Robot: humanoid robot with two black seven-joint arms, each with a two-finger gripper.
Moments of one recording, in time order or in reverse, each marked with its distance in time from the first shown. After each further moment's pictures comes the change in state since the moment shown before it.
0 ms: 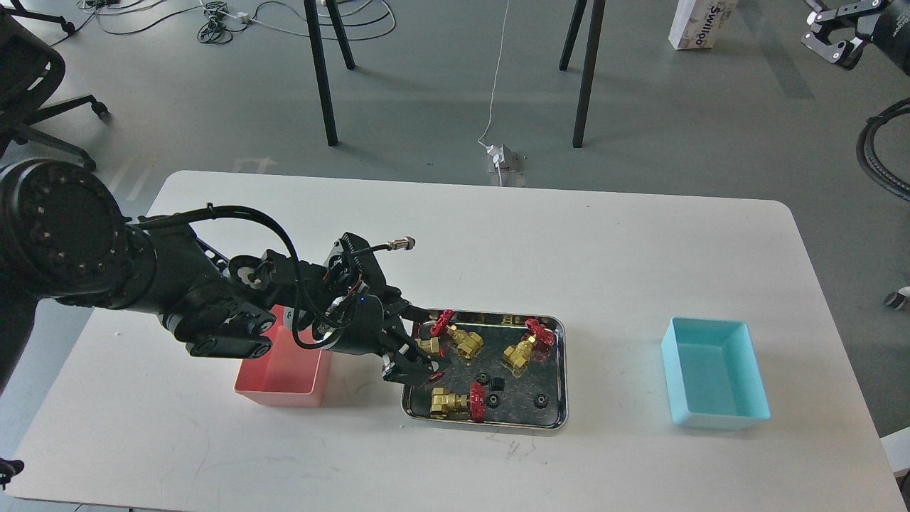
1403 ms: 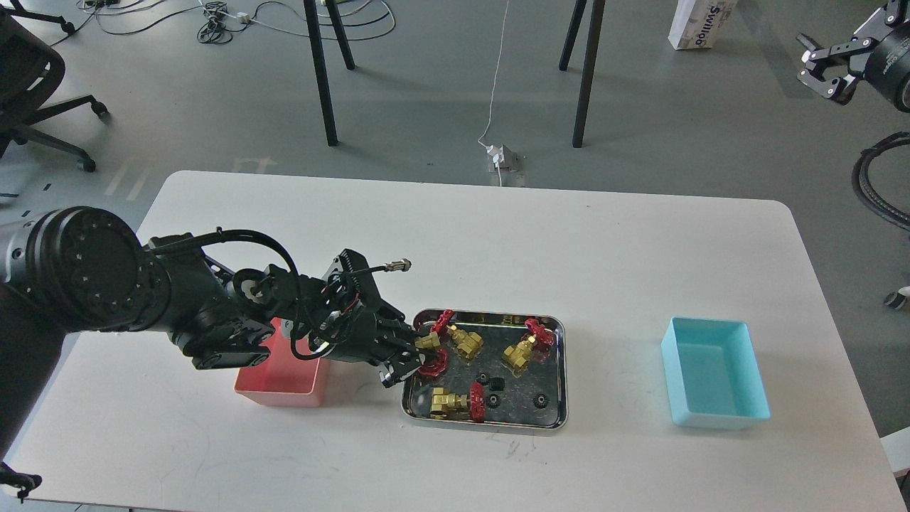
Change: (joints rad) left arm 0.098 -0.019 0.001 0.132 0.085 0.009 0.000; right arm -0.071 -0.003 0.004 0.006 0.001 -0.001 -0.001
